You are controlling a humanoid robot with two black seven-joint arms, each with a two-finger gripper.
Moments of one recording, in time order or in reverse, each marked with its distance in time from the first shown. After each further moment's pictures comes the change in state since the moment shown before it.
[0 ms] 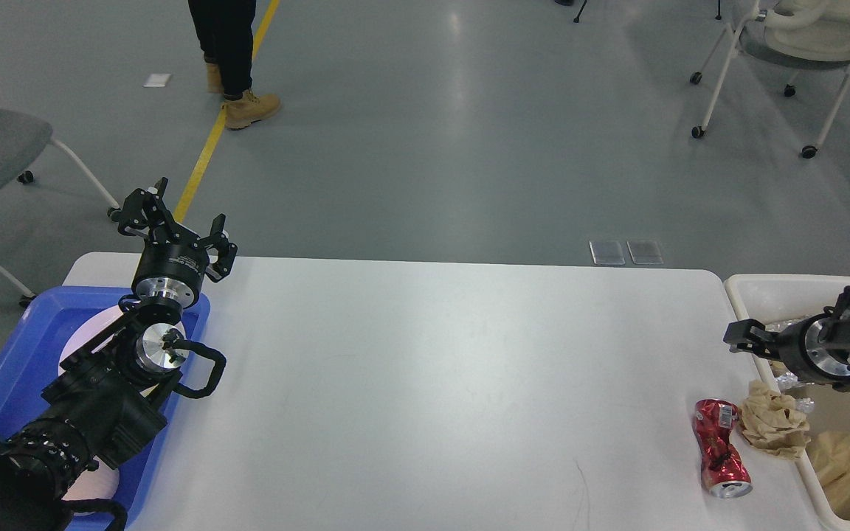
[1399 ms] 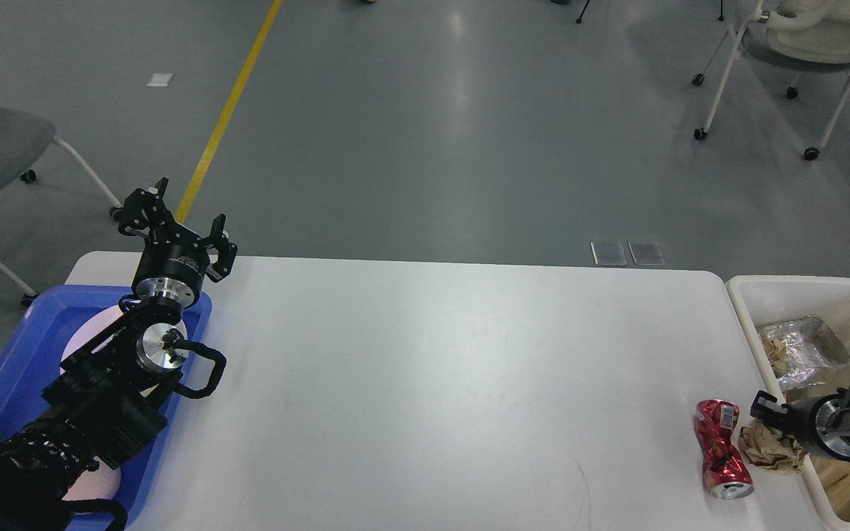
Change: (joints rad) left arm 0.000 0.000 0.000 0.000 0.000 0.000 0.000; right arm -0.256 -0.006 0.050 -0.075 0.052 -0.116 0.098
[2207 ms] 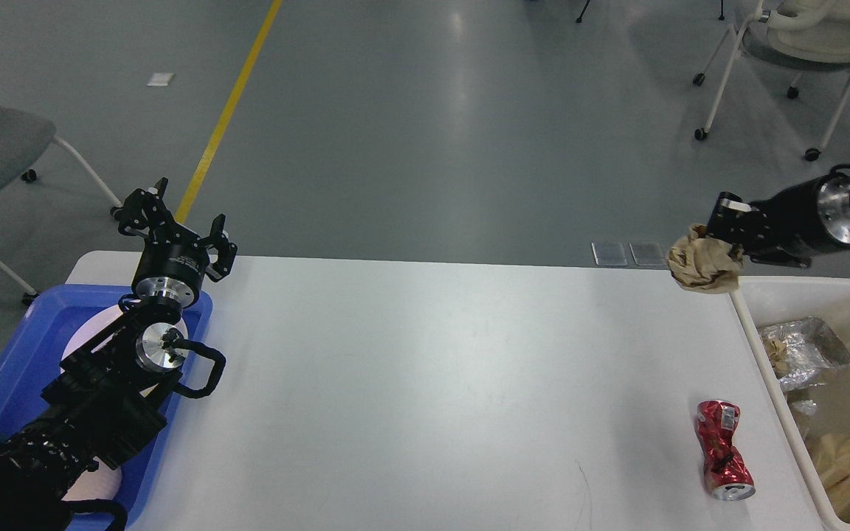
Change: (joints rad) left arm 0.000 0.001 0.000 0.000 0.000 0.000 0.000; right arm 0.908 -0.066 -0.018 0.415 -0.118 0.416 -0.006
